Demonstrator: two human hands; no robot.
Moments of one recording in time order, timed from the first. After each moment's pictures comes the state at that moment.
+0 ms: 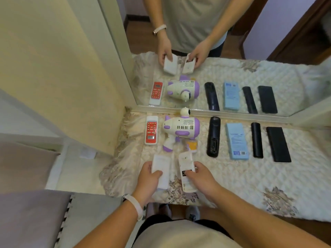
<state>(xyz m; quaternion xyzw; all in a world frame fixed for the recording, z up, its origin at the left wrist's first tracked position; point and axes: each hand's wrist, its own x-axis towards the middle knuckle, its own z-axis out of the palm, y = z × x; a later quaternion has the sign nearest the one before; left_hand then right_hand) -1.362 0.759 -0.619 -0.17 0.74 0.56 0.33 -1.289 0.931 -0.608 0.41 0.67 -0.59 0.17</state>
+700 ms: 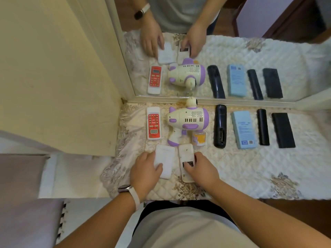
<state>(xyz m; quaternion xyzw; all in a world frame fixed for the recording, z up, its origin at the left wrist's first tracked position) -1.409 0.720 -0.656 0.19 0.93 0.21 0.25 -1.315 0.907 -0.644 0.38 0.85 -0.31 0.21</state>
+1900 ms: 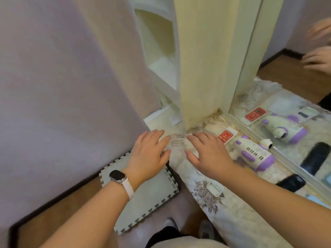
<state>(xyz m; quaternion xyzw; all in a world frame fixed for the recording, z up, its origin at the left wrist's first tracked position) -1.245 0.691 -0.454 -0.02 1.00 0.03 -0.08 -1.343 0.885 -0.489 -0.39 0.90 -0.20 -0.04</state>
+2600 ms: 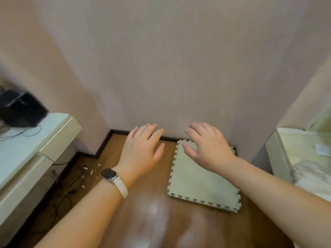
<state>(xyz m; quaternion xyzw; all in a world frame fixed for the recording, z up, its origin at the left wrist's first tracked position) -0.769 0.556 -0.407 -0.43 0.89 -0.05 -0.17 -0.991 0.614 -0.418 -0.73 0.65 -0.20 -0.06</state>
